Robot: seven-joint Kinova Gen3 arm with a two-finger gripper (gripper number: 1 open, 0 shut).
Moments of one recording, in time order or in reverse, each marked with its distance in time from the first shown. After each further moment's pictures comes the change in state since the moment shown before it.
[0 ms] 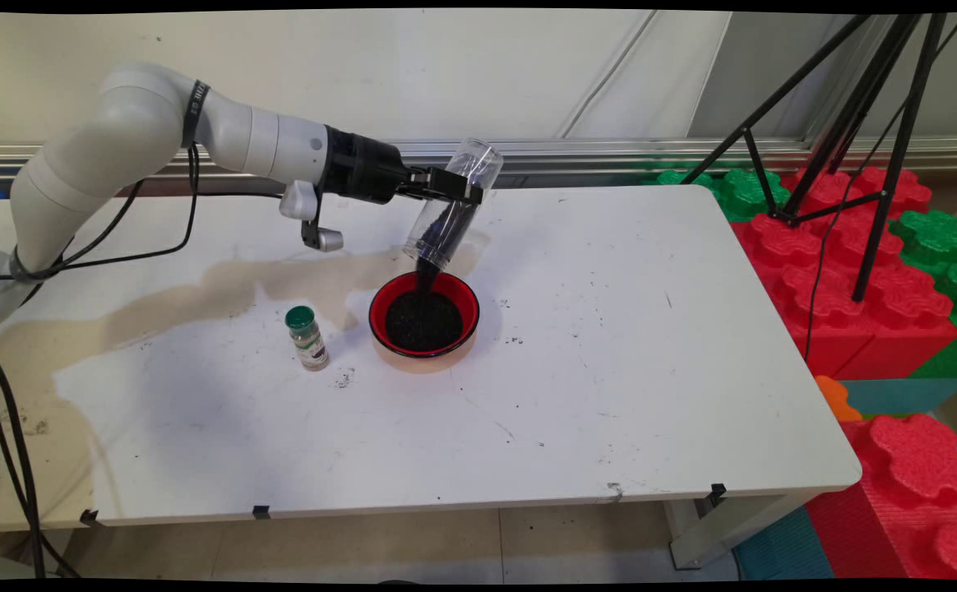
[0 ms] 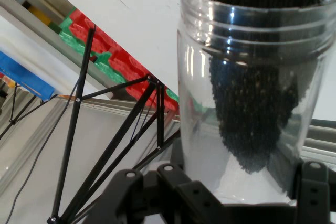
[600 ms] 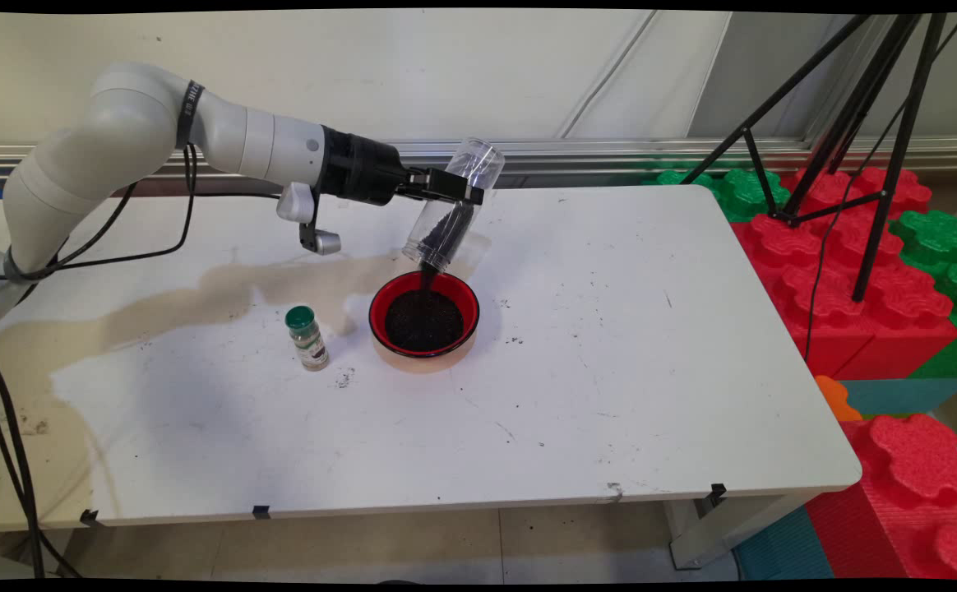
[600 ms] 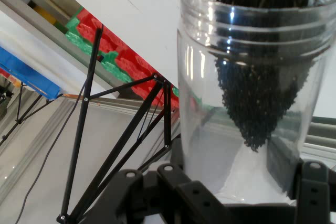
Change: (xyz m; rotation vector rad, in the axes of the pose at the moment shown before) arm 0.003 -0.008 -0.005 0.010 -0.006 0.010
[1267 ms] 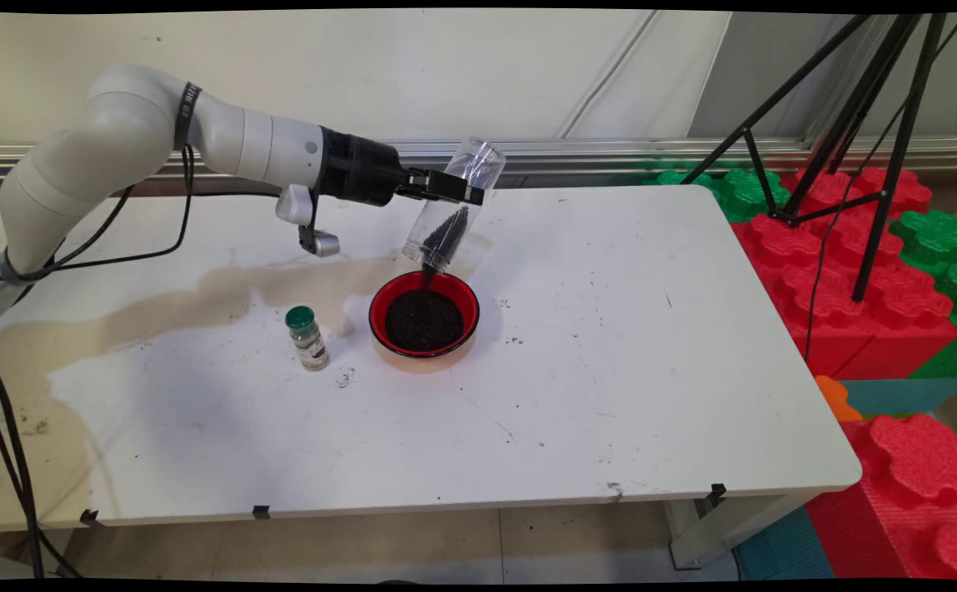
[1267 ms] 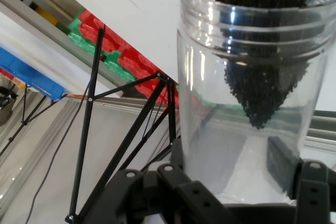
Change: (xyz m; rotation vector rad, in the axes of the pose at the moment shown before) arm 0.002 -0.003 -0.002 0.004 -0.009 0.031
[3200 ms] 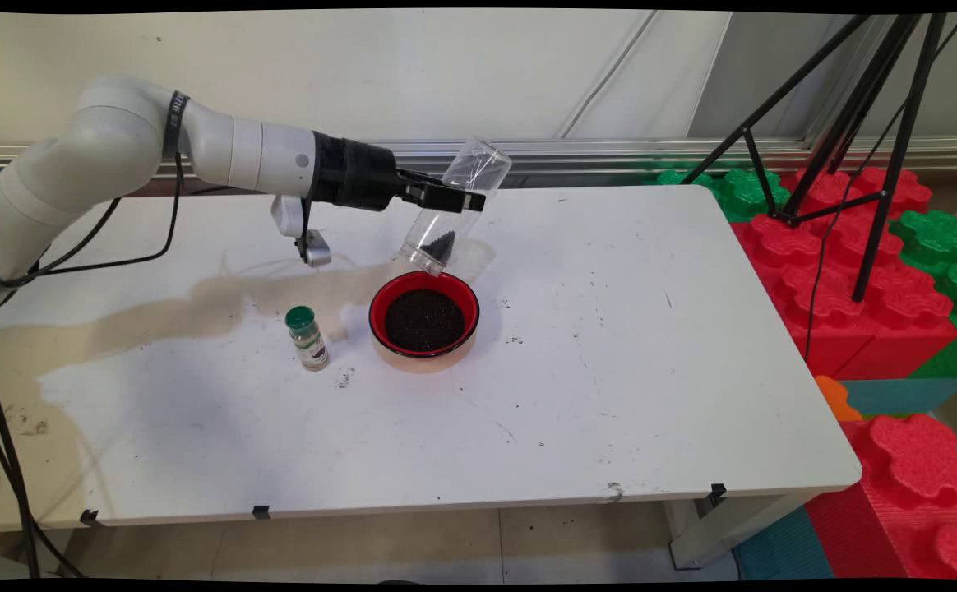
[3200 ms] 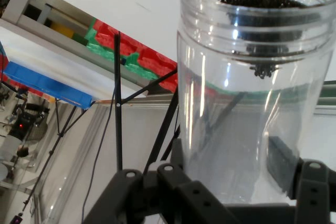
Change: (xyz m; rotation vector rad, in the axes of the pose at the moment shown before) arm 0.011 -0.011 -0.009 0.033 -0.033 0.189
